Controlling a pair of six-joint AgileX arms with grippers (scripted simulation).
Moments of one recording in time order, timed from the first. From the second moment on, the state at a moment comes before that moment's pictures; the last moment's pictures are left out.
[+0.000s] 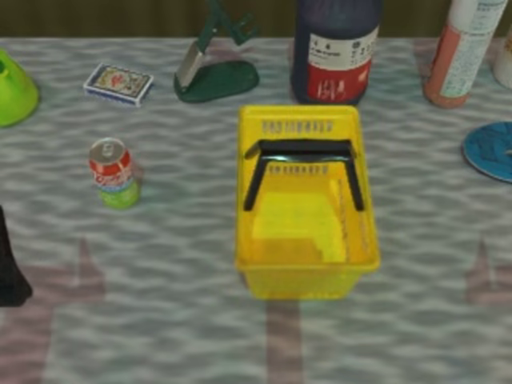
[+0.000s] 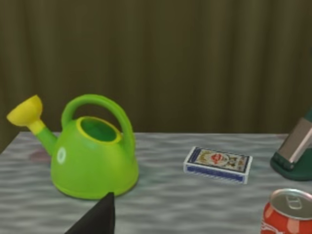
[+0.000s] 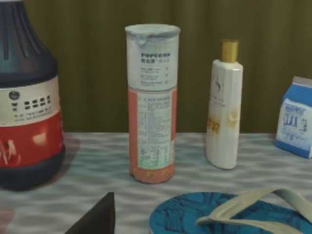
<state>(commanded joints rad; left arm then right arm) 0.00 0.00 0.00 0.00 0.00 0.00 0.00 0.00 0.00 0.00 0.00 0.00</state>
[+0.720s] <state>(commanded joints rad) -0.07 0.55 0.49 -0.33 0.02 0.17 0.00 0.00 0.00 0.00 0.00 0.00</state>
